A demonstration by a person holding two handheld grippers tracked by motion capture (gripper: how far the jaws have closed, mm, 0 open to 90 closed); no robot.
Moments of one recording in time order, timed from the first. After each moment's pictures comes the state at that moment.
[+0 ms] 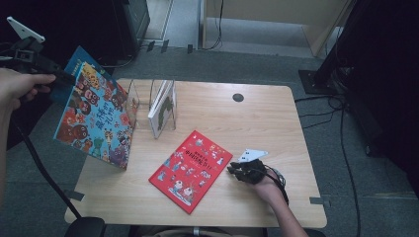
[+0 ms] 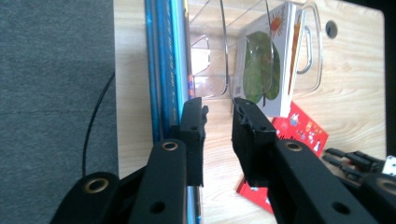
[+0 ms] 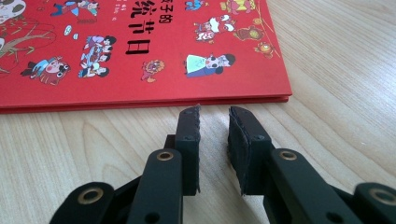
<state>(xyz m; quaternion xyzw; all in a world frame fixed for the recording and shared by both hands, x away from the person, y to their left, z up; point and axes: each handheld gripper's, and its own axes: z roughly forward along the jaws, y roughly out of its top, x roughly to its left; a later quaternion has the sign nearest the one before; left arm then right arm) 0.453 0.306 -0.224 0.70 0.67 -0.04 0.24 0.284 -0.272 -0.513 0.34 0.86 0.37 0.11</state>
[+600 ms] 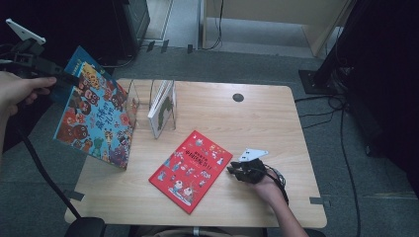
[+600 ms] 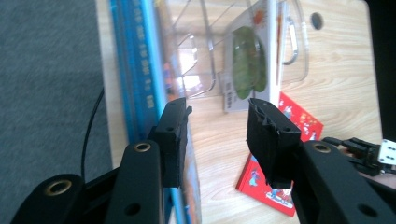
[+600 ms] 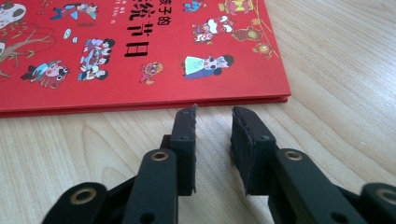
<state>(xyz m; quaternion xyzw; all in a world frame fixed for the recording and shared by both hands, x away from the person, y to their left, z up) 0.438 0.299 -0.221 0.72 0.64 -0.04 0.28 0.286 -0.273 -0.513 0.35 0.85 0.37 0.11</state>
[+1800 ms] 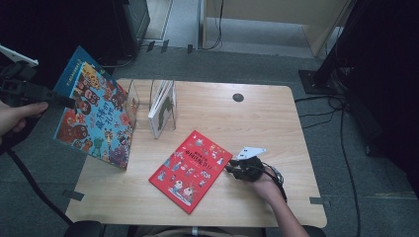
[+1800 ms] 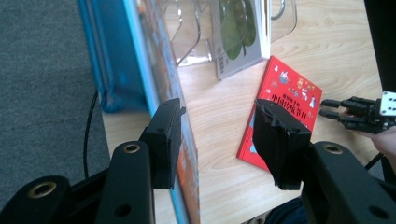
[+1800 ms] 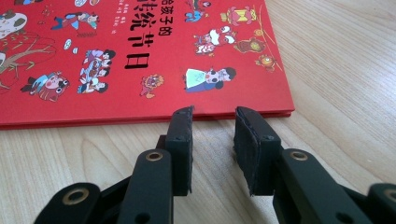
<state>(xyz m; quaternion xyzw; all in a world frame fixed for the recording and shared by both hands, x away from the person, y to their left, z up) 0.371 0.302 -0.233 0.74 0.61 -0.03 0.28 0.292 -0.268 -0.512 0.34 0.86 0.38 0.10</state>
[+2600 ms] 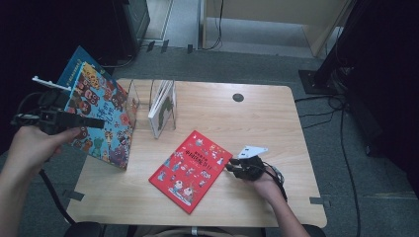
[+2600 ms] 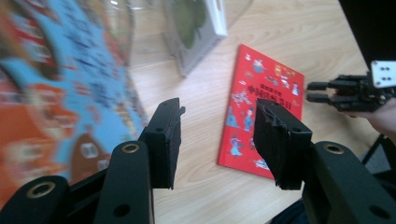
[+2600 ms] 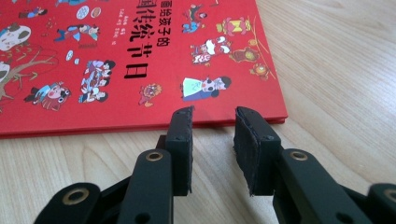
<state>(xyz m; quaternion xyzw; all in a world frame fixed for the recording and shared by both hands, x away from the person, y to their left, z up) 0.335 0.237 -0.285 0.77 0.54 -0.03 0.33 0.293 -0.270 -0.510 0.34 0.85 0.39 0.11</state>
